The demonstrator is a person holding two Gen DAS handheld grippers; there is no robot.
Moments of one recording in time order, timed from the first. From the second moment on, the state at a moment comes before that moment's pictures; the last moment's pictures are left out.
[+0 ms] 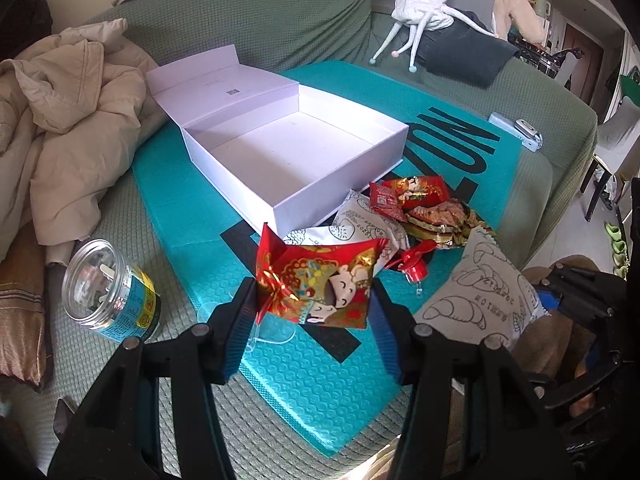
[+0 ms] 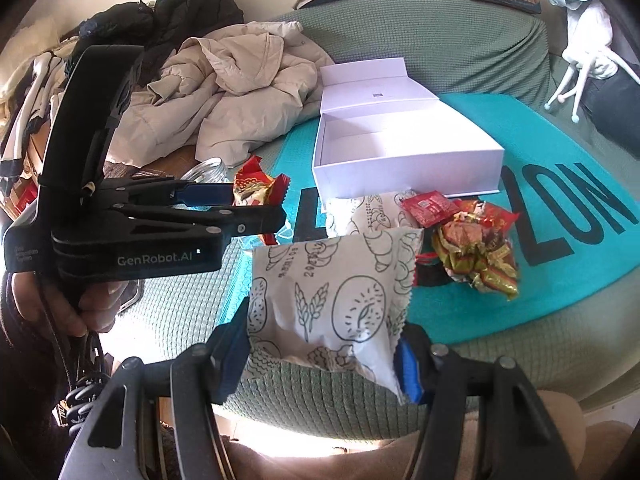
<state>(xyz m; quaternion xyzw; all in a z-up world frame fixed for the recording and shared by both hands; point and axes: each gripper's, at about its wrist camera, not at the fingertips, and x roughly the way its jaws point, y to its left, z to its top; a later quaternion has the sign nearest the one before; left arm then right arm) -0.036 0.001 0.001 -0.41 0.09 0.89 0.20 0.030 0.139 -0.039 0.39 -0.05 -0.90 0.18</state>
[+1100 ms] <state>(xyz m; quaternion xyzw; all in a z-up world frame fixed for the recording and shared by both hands) -0.032 0.027 0.072 -0.39 0.09 0.91 0.14 0.027 0.178 0.039 0.34 -0.01 -0.92 0.19</state>
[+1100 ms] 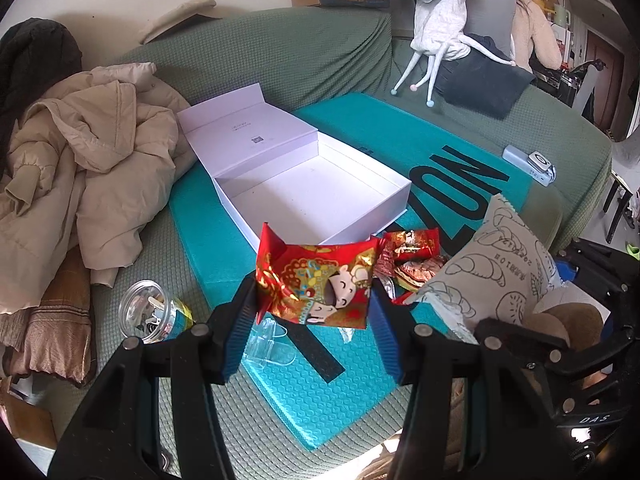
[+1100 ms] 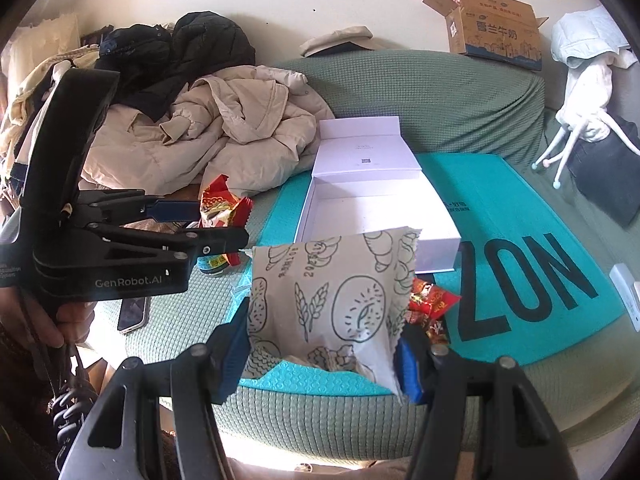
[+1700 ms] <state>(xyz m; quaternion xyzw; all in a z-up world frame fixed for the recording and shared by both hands) -0.137 0.043 0.073 -0.38 0.09 0.91 0.15 -0.063 0.199 0.042 0.34 -0.02 -0.92 0.19</state>
